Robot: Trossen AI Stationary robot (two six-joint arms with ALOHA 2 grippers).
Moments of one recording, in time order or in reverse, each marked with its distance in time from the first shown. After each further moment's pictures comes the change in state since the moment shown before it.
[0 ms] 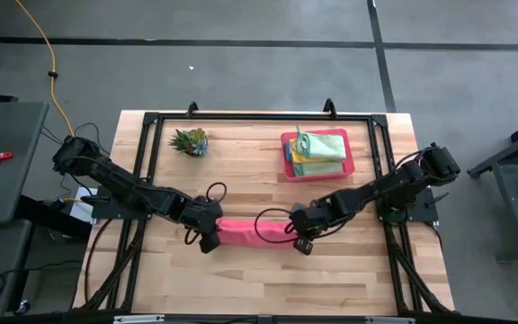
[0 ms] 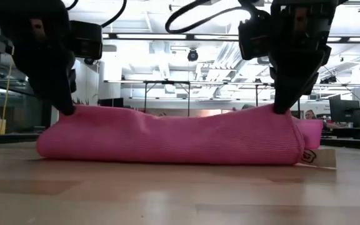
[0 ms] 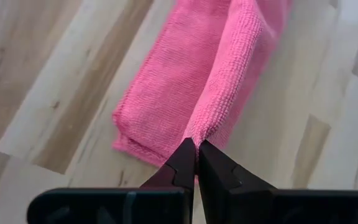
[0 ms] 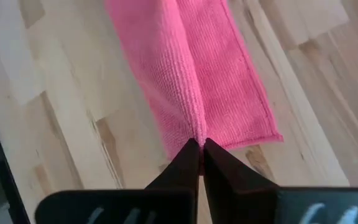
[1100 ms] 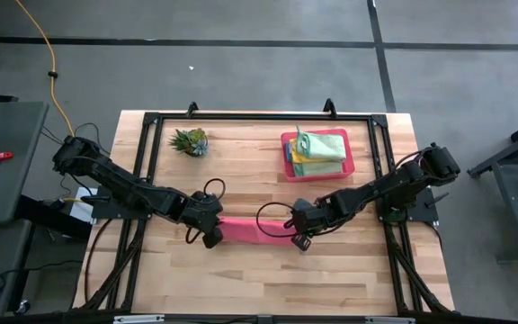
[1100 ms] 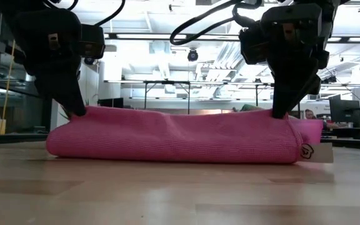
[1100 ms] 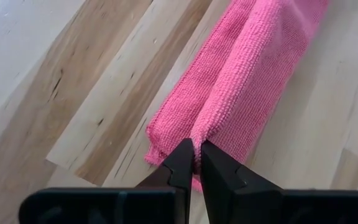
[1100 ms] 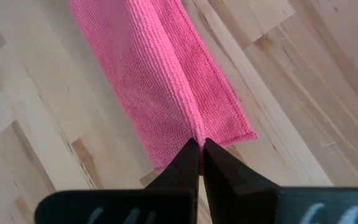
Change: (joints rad) left arm -0.001 0.000 0.000 -0.023 -0.141 -0.042; right arm 0.000 0.000 0.000 -0.049 0.082 0.124
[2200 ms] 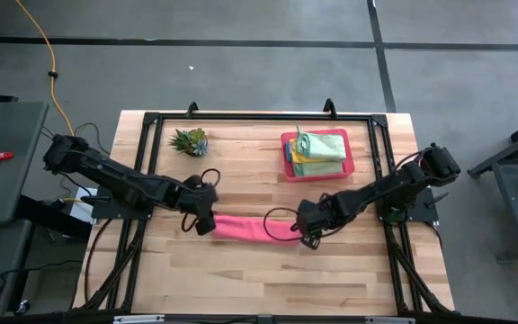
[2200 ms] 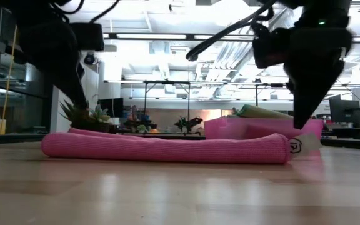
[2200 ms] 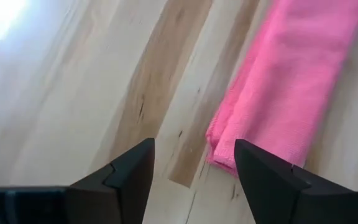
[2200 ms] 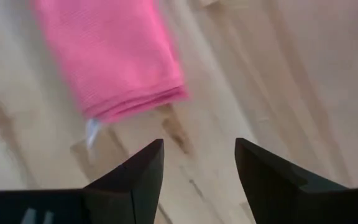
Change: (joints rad) left arm 0.100 -0.120 0.000 -0.174 -0.044 0.272; right arm 0.020 0.000 -0.001 -0.172 0.062 -0.113
